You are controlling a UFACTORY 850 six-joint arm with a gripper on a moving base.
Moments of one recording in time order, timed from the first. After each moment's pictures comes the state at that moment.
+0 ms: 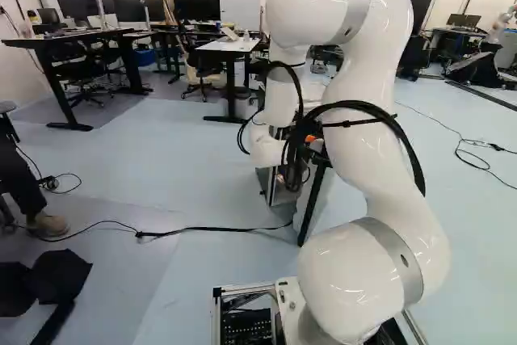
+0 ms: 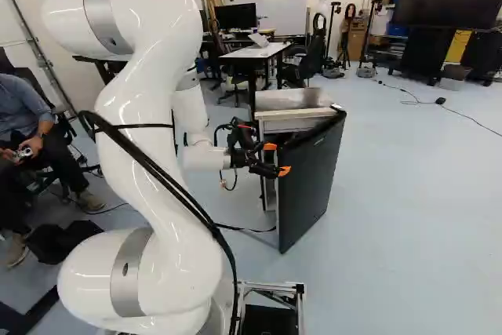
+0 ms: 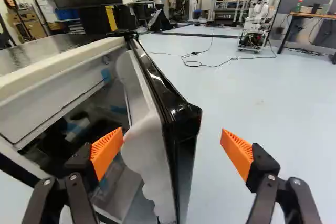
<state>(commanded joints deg) 10.6 -31.8 -34.2 77.6 72.6 0.0</state>
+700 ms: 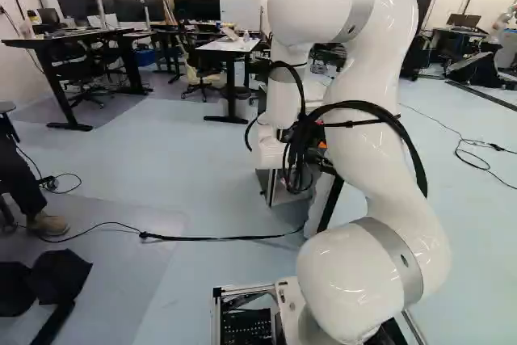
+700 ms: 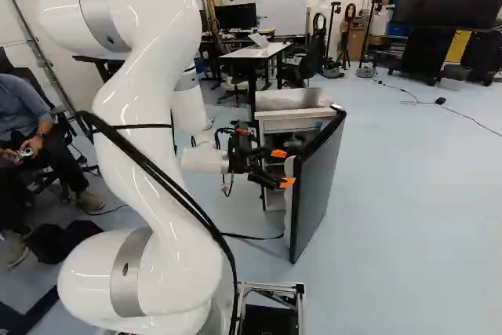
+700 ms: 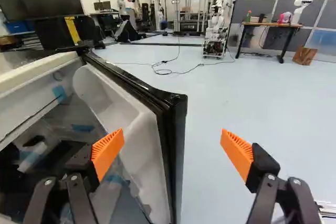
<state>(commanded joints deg) 10.6 -31.3 -33.2 89.1 77.0 0.0</state>
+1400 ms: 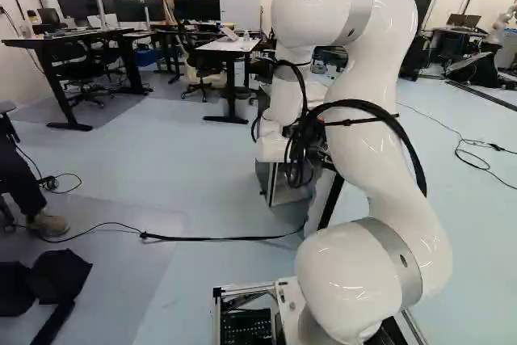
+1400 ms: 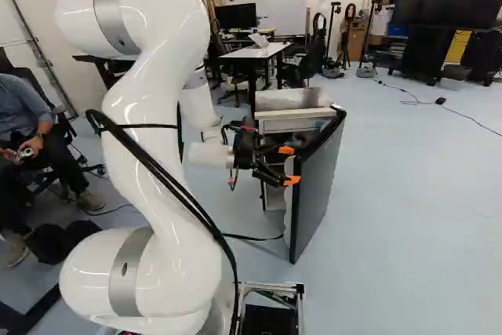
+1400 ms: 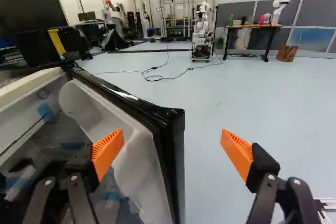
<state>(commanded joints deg) 6.8 -33.4 -38.0 90.3 78.1 0.0</state>
